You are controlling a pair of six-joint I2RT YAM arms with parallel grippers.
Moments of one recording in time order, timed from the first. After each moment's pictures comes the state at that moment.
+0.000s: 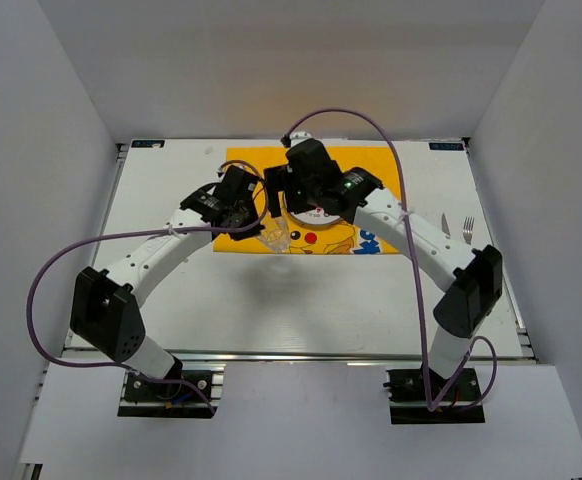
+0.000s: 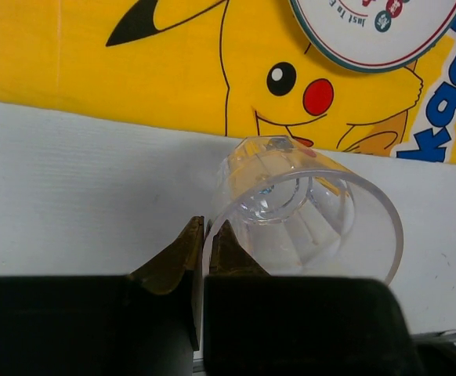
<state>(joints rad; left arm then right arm) -0.55 1.53 1.31 -0.72 -0.14 -0.72 0.83 1.75 1.77 -0.70 0.14 0.37</state>
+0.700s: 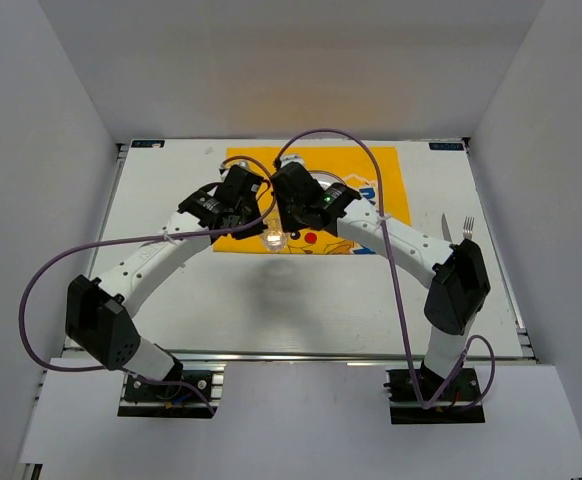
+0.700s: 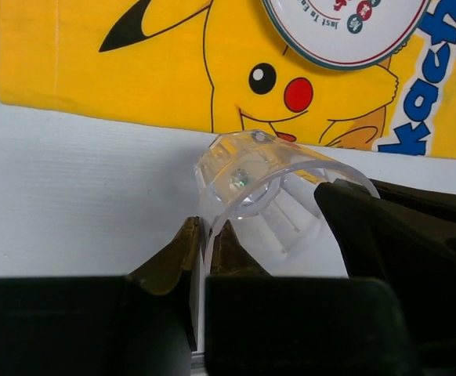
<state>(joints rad) -0.61 1.49 1.35 -0.75 -0.19 -0.74 0.88 1.80 1.67 -0.69 0.24 0.40</state>
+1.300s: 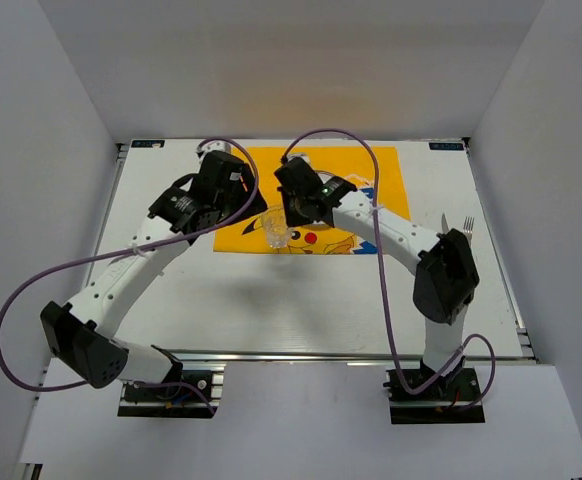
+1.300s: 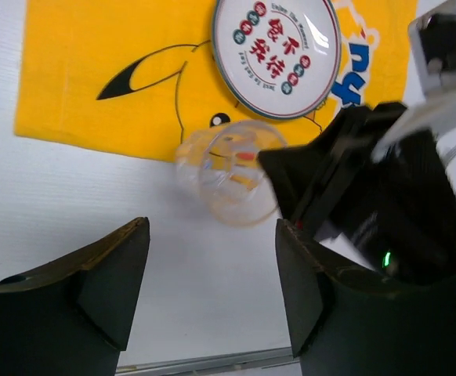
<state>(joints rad) -0.59 1.39 1.45 -0.78 -0.22 -0.77 0.84 1.87 1.69 -0.69 0.24 0.42</state>
